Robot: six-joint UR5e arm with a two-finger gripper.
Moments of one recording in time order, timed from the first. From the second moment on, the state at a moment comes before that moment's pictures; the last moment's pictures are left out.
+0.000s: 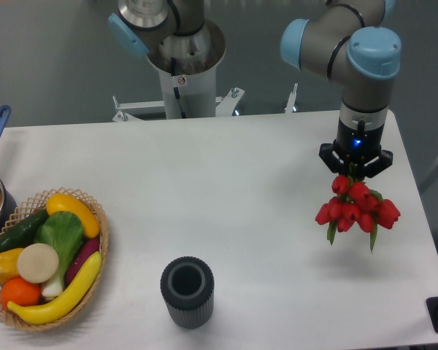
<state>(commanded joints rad) 2.81 -1.85 -1.69 -0.92 1.47 1.09</state>
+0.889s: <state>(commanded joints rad) 2.76 -1.88 -1.76 -0.91 1.47 1.09</state>
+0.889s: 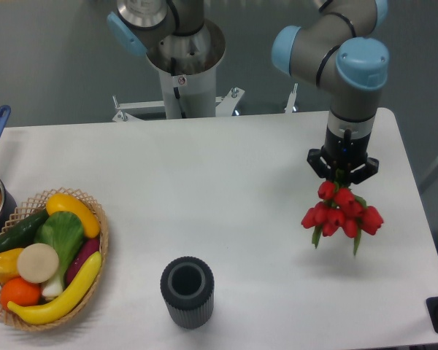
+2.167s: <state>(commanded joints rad) 2.71 -1.99 -1.73 -0.80 1.47 1.09</state>
